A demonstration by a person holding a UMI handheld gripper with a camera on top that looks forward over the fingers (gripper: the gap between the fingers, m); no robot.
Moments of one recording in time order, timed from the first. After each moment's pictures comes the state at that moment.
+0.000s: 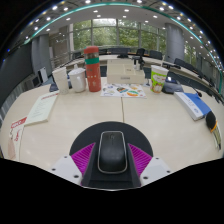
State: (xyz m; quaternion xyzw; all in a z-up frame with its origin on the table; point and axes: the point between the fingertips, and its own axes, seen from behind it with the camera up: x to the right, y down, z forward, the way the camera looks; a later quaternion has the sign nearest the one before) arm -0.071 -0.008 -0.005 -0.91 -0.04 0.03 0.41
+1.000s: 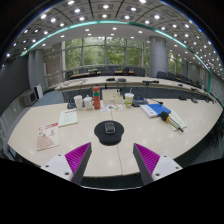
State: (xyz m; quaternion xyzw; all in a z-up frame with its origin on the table) arm -0.058 -0.353 0.242 -0.87 0.01 0.00 0.49
